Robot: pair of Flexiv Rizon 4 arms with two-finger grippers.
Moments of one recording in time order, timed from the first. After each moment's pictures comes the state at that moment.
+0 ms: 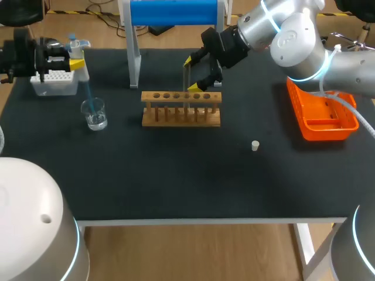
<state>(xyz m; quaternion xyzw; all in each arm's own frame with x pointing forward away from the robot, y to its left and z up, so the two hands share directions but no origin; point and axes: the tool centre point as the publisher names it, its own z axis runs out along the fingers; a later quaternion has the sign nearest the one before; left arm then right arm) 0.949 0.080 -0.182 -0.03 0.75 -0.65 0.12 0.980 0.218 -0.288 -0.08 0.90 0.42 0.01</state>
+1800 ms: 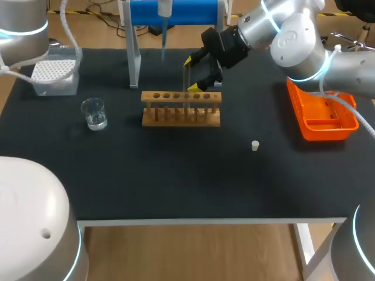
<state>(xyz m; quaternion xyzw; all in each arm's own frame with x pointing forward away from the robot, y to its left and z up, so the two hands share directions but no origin) 0.958 -0.150 -0.005 0.05 0.77 -0.63 0.04 0.980 0.218 -0.288 -0.08 0.90 0.42 0.01</state>
